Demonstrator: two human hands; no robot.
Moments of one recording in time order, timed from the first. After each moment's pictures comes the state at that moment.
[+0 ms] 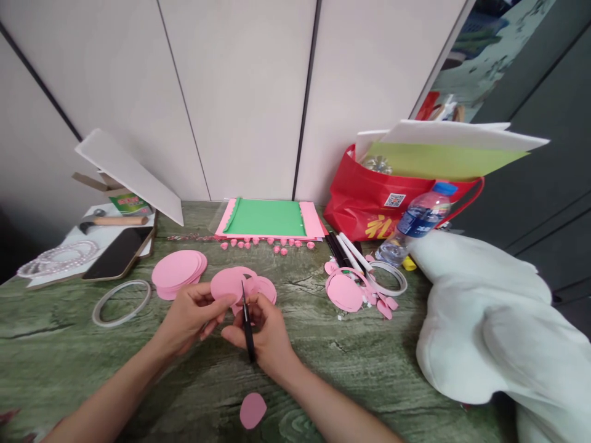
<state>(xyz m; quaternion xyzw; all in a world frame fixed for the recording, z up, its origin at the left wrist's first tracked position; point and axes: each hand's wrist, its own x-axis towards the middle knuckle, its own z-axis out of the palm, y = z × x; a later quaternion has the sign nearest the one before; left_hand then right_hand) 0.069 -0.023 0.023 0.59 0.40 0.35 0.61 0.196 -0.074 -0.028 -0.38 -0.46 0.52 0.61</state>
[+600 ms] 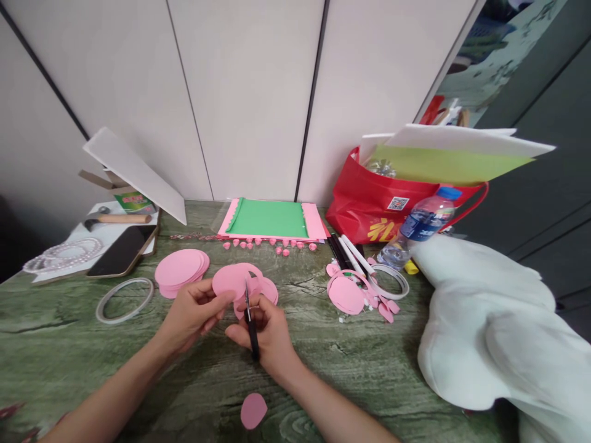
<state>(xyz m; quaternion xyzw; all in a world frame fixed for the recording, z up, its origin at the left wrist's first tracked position) 0.069 -0.022 0.024 0.59 0.39 0.37 0.60 0.198 -0.074 -0.033 -0.39 -0.47 0.53 0.59</state>
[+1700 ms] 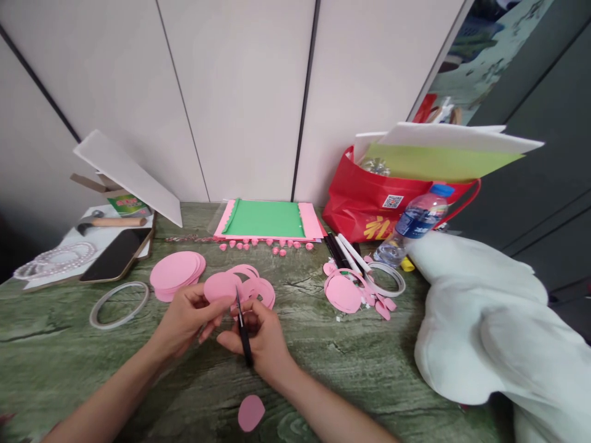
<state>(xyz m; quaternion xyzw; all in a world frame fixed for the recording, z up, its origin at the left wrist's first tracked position) 0.068 -0.023 0.023 0.59 0.39 0.35 0.62 0.193 -0.077 -0.029 -0.40 -0.46 0.54 0.58</state>
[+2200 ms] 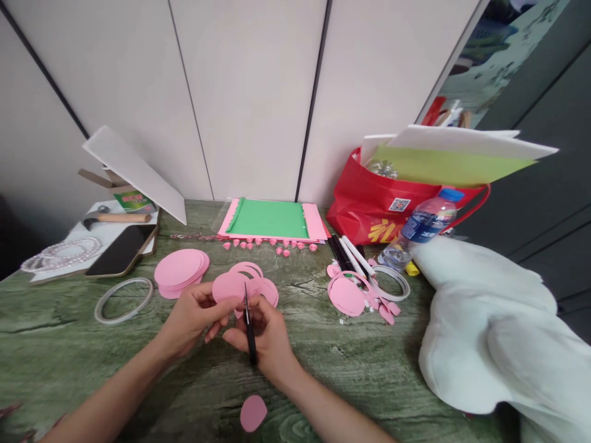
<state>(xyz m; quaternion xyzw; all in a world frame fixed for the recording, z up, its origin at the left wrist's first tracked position) 0.068 -0.024 0.023 0.59 0.39 0.34 0.62 0.196 -0.076 -0.031 -0.37 -0.47 0.54 0.59</state>
